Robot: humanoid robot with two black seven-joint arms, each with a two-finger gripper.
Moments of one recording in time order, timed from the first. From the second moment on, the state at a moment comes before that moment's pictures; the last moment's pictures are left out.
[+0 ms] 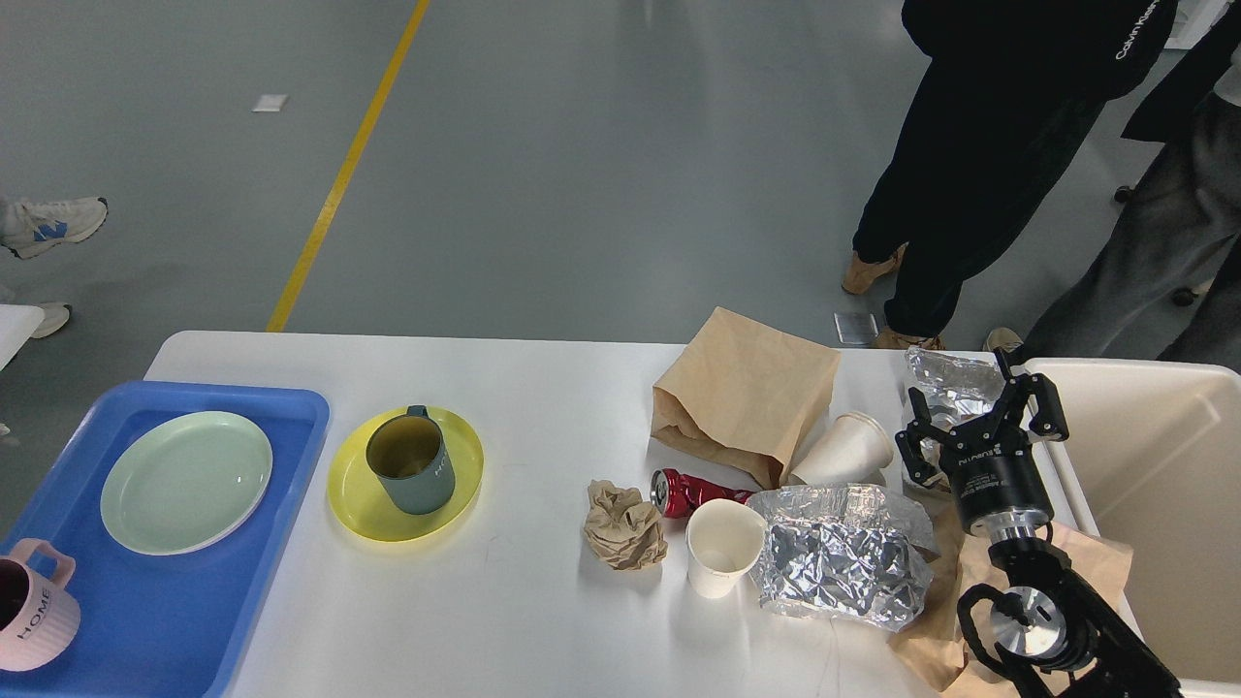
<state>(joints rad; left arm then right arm) -0.99 0.91 0.81 -0.63 0.48 -0.62 -0.12 0.18 -0.11 1.37 0.86 -0.54 0.36 0.43</state>
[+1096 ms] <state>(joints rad) -0.97 0.92 0.82 -0.65 0.33 -0.41 -0.11 0.18 -0.11 1.37 0.86 -0.54 0.36 0.43</state>
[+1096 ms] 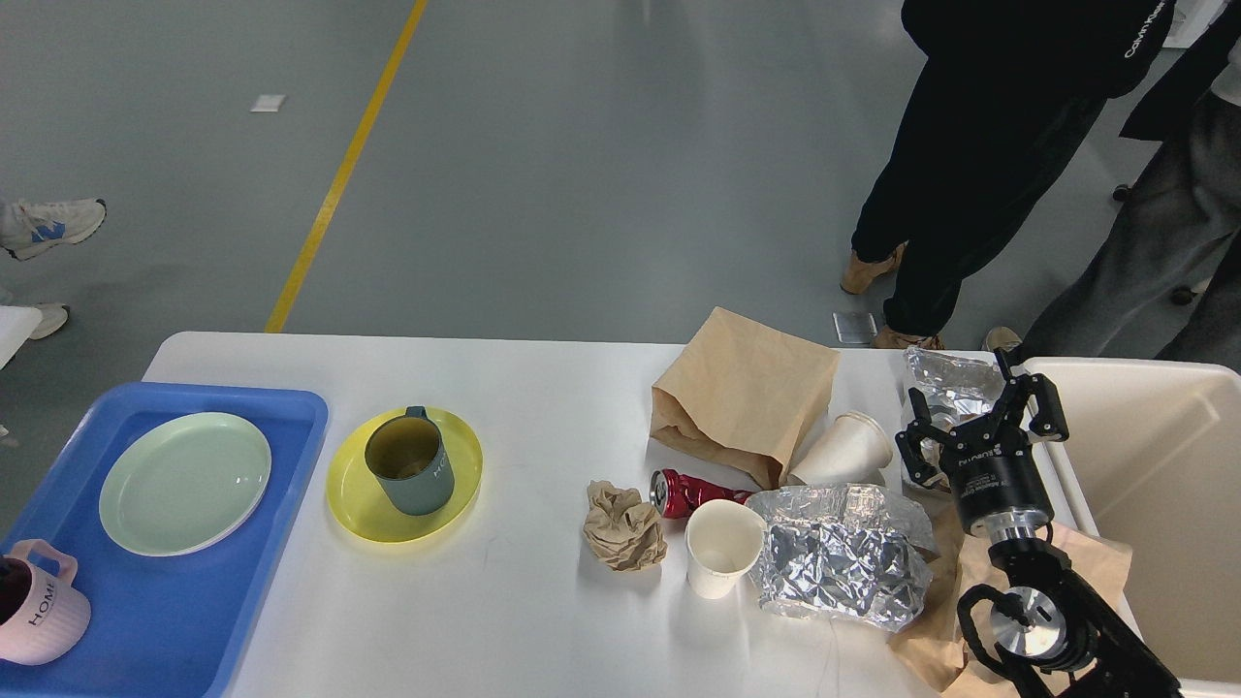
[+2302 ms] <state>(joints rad) -2.46 0.21 1.73 -1.67 -0.27 -0.60 -0.11 0.18 -0.11 1.37 0.86 -0.54 0.36 0.43</state>
